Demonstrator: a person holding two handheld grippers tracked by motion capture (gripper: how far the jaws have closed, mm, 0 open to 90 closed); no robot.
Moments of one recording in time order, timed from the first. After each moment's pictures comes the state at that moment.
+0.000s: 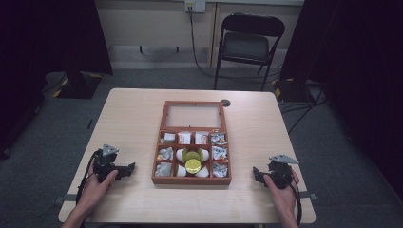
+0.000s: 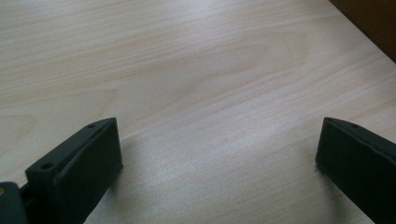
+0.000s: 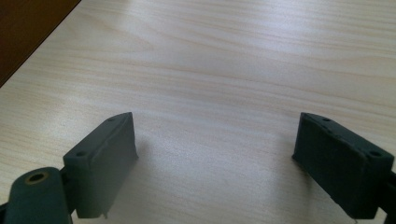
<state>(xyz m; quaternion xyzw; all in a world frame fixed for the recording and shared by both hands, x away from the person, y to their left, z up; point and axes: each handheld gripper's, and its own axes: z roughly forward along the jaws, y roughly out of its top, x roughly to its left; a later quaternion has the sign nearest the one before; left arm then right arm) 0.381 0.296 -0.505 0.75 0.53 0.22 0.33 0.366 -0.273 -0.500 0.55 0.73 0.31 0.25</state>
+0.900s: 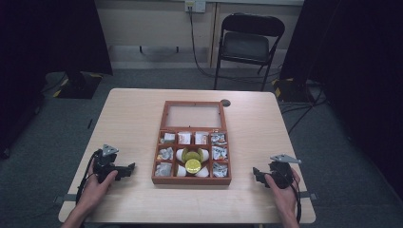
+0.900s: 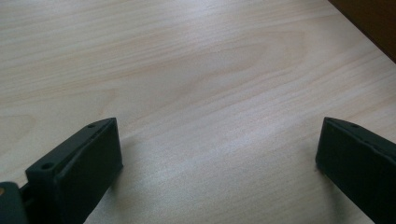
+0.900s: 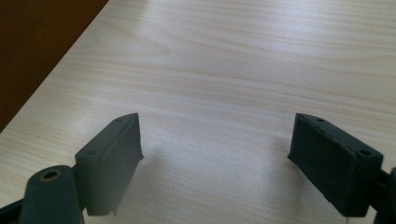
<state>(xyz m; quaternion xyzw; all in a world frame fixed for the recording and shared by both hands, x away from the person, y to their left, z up) 0.381 0.297 -0.504 0.76 0.52 0.21 0.33 0.363 -0.273 -0.492 0.55 0.73 0.33 0.22</state>
